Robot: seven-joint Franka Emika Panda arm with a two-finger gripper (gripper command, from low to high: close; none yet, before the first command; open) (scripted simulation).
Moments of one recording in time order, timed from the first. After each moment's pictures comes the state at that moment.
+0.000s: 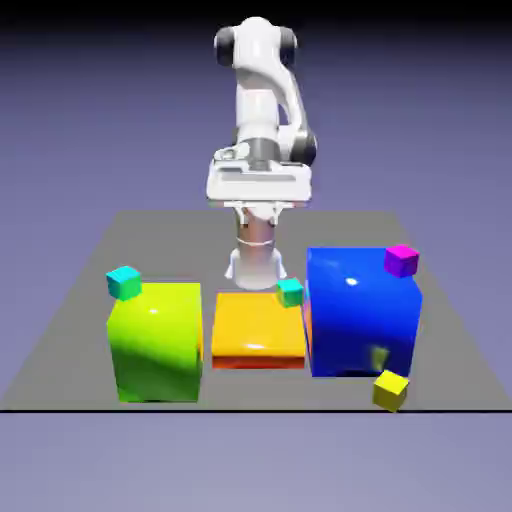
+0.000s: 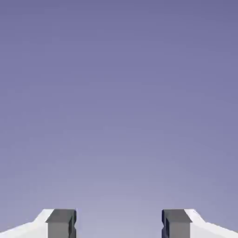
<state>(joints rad) 0.01 -0.53 0.02 -2.77 0.01 3.00 0.77</state>
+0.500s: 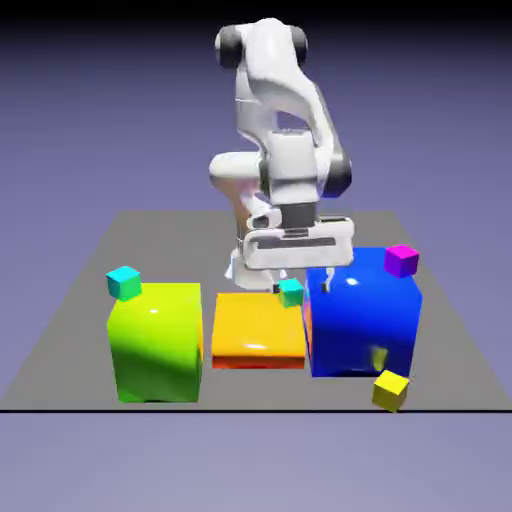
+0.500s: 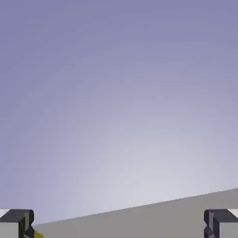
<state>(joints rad) -0.02 0.02 0.20 -2.32 0.09 2.60 1.14</state>
